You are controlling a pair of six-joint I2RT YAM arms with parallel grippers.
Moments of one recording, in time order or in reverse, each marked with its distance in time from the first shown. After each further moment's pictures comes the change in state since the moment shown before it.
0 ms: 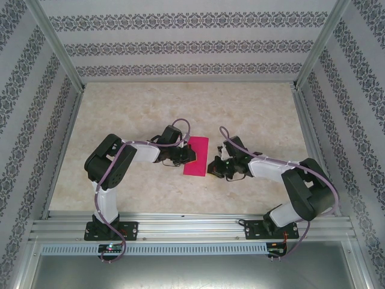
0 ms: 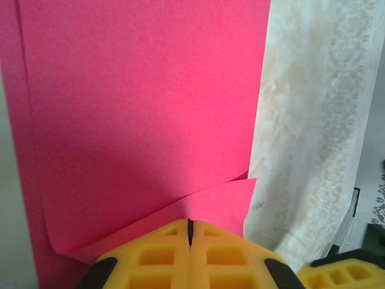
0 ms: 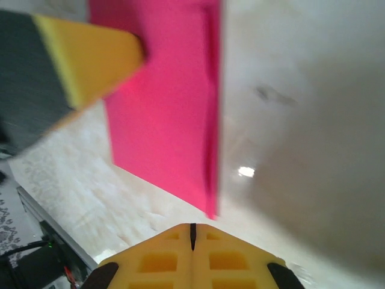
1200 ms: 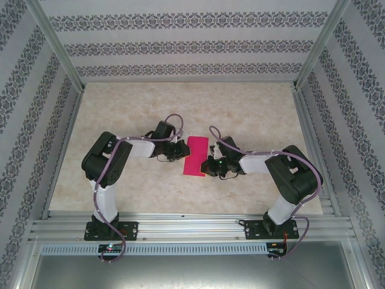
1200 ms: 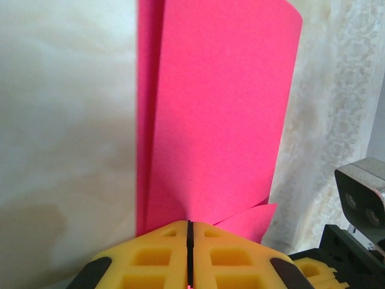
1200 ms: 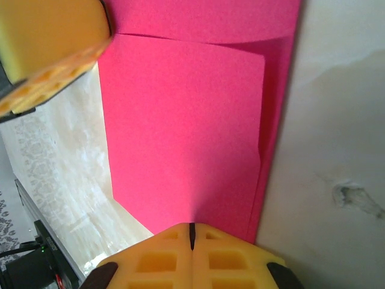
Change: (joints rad) left arm 0.092 0.002 0.029 -0.063 0.013 0.046; right arm 0.027 0.187 0.010 0.190 -0.031 -0.023
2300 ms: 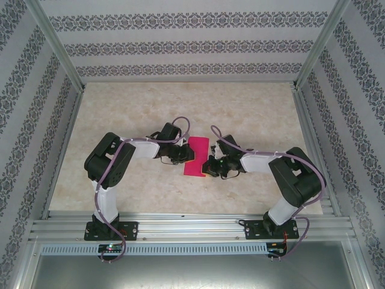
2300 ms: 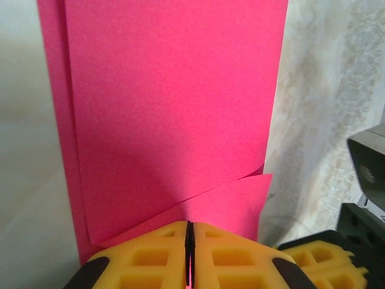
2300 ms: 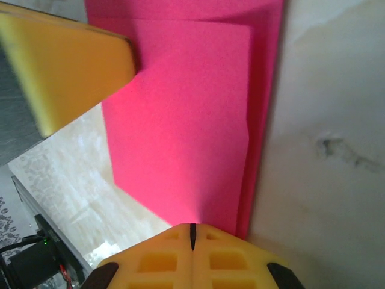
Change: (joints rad) left arm -0.068 0.006 0.034 -0.078 0.011 0.039; right arm -0.004 -0.051 0.043 -0.146 -0.010 0.000
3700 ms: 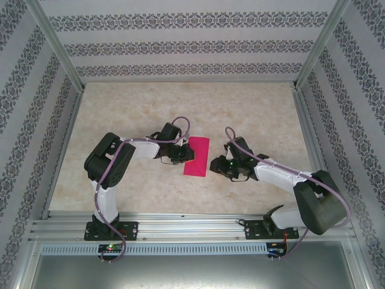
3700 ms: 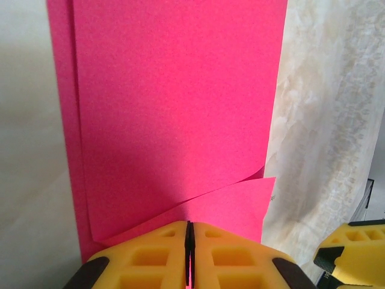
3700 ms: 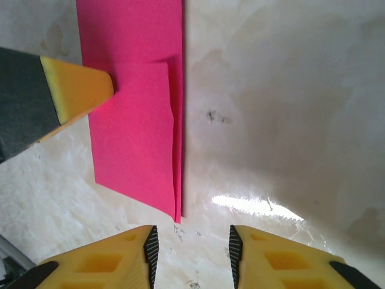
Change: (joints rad) left arm -0.001 -0.003 -0.004 0.010 -0.004 -0.005; right arm -0.029 -0.275 -0.100 -0.124 0.222 0.008
